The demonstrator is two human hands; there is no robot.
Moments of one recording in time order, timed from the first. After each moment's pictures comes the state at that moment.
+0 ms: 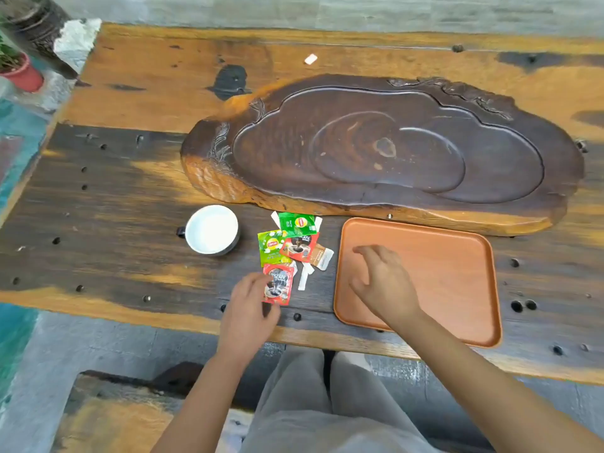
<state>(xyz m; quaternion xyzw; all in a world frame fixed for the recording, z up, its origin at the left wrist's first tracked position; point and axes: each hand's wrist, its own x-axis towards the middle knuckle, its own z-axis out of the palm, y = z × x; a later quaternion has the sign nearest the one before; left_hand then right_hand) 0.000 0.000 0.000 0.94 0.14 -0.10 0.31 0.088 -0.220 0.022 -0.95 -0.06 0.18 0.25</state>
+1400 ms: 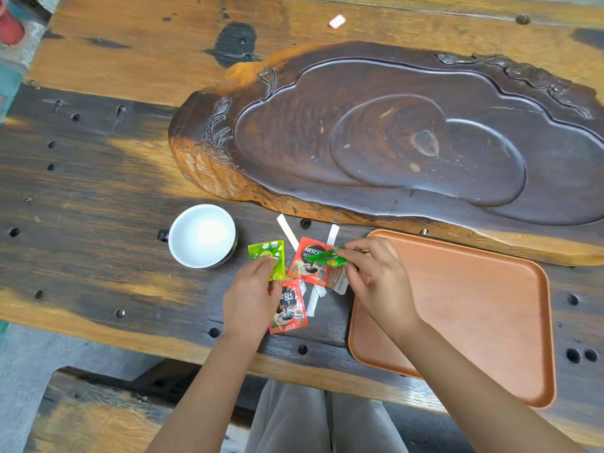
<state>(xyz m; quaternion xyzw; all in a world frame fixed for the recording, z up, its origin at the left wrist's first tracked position) 0.072 0.011 -0.056 0.96 0.16 -0.06 0.22 0.139 -0.185 -0.044 -0.91 -0.20 -0.01 0.37</state>
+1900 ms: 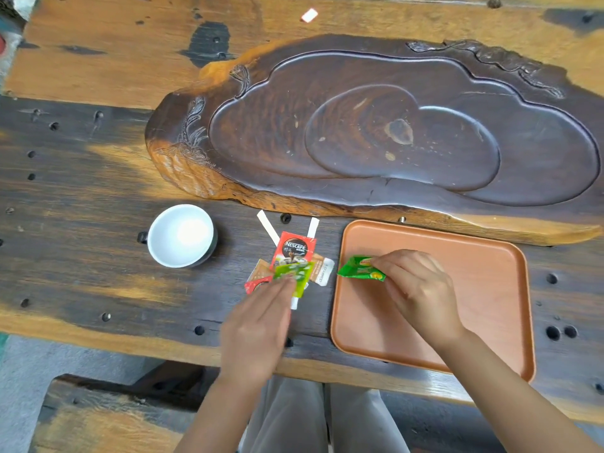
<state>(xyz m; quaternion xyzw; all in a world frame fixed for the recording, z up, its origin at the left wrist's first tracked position) 0.038 -0.037 -0.015 0.97 -0.03 0.17 0.18 0.126 -0.273 -0.042 -0.92 -0.28 -0.09 0.26</state>
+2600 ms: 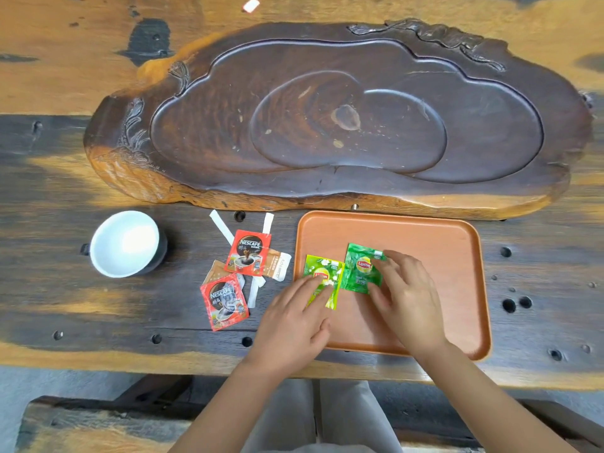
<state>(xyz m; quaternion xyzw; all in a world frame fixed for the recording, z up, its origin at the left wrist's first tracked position) 0.055 -0.121 -0.048 0.96 -0.14 -0.11 0.23 0.093 -0.325 -0.069 -0.98 -0.09 0.00 0.20</state>
